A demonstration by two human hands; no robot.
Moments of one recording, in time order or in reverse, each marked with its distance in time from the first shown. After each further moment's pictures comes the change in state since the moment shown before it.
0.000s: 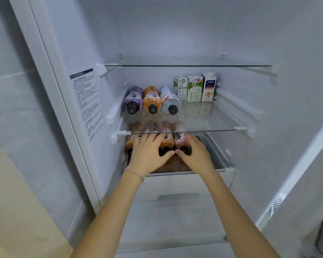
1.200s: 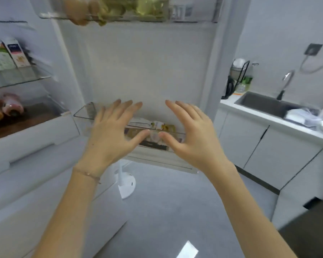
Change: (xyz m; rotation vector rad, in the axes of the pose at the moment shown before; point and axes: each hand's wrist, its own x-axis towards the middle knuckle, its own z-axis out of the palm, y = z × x) left_hand -0.283 0.386 -0.124 -0.466 0.010 0.693; right_hand -0.536 0.017 -0.340 -0.419 0.465 0.242
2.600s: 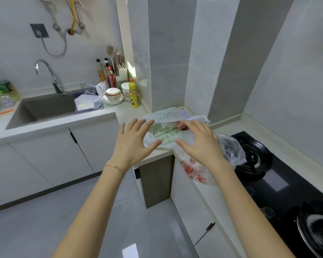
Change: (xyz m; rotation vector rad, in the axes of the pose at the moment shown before) left_hand 0.150 0.680 0.377 -0.520 -0.457 0.944; right_hand -0.333 0.486 -0.349 -0.605 0.319 1.206
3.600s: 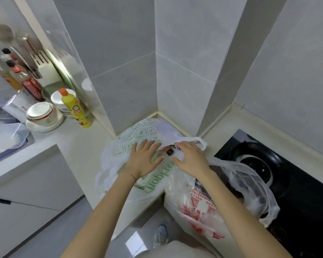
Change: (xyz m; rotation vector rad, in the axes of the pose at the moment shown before) left_hand 0.312 -0.066 0.259 -0.068 -0.529 0.296; right_hand 0.236 0.165 0.162 0.031 -0.232 0.368
